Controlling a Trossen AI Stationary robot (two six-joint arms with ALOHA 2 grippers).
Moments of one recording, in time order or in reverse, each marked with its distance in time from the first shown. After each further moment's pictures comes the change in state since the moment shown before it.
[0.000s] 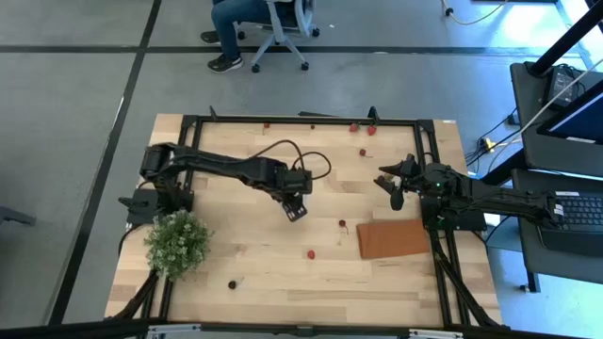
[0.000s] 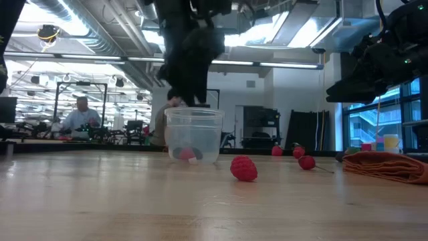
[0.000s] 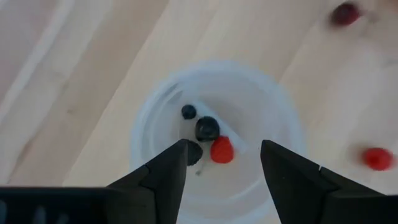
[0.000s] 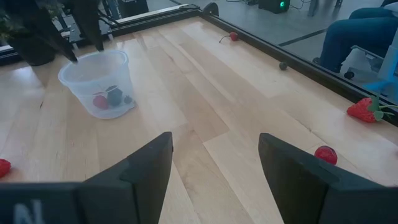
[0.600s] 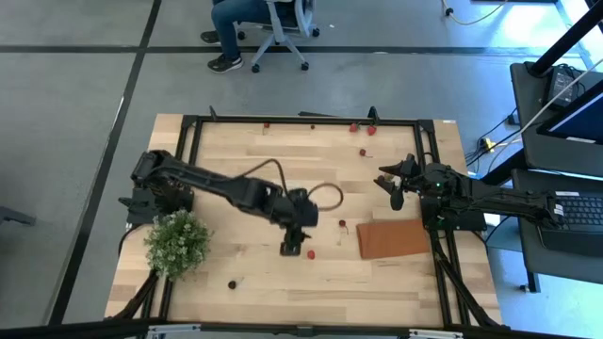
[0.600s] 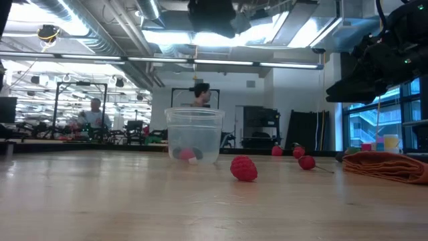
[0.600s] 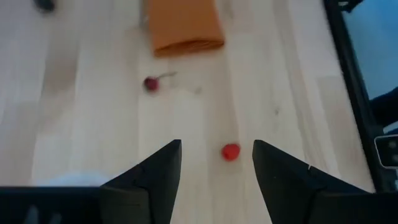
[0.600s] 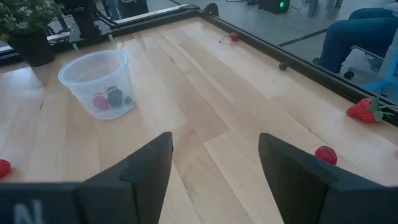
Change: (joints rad) left arm -0.223 -0.025 0.110 0.173 0.074 0.393; right arm -0.001 0.000 0.000 0.001 0.000 0.000
